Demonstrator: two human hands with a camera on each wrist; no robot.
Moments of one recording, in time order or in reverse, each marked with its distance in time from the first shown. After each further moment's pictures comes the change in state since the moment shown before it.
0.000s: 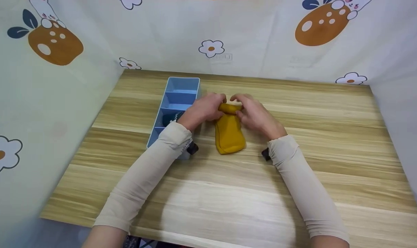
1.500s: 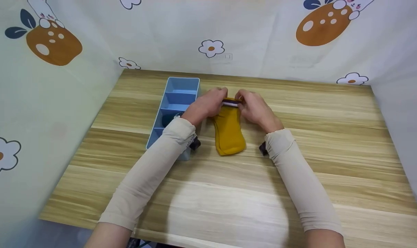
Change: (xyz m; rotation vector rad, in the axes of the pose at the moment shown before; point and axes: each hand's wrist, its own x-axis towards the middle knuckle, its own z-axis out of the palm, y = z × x) left_hand 0.022 -0.006 0.005 0.114 0.078 0.097; right_hand 0.023 0.013 -0.006 -0.025 0.022 0.134
